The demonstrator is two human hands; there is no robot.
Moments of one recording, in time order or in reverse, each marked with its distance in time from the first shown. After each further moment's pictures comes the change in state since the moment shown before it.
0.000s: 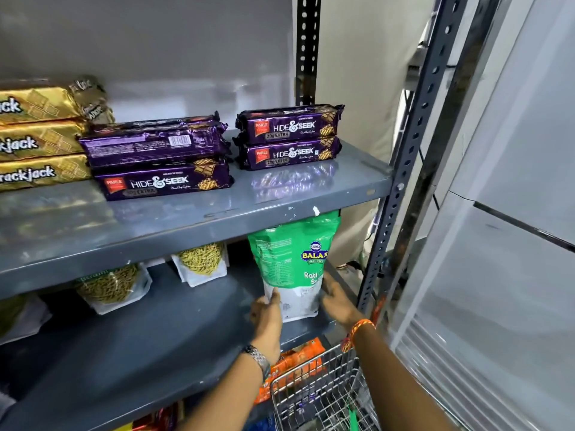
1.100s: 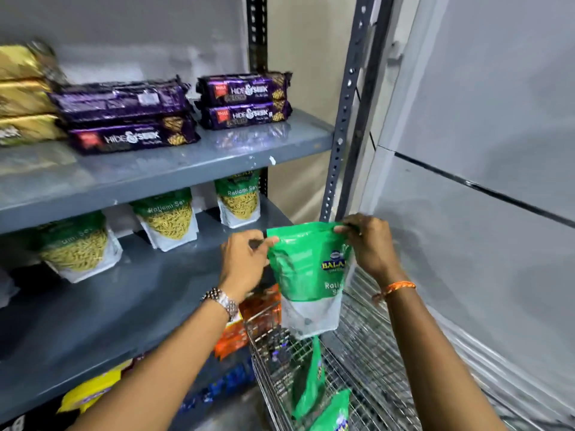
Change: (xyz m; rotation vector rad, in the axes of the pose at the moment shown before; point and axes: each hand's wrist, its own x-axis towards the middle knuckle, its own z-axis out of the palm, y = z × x) left_hand -0.129 0.041 -0.028 0.444 -0.209 0.733; right_hand -0.166 -0.099 -0.090 -0.623 0.542 -0.344
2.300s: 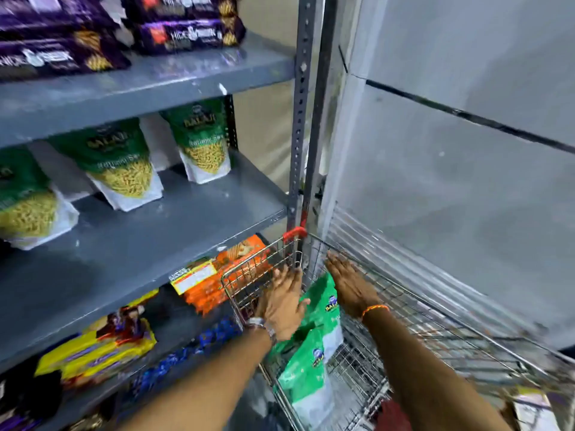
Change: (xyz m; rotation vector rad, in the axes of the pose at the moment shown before) left_hand -0.129 -0.123 0.129 0.965 -0.635 0.273; right_hand -0.179 0.144 0.066 -0.597 -0.701 0.107
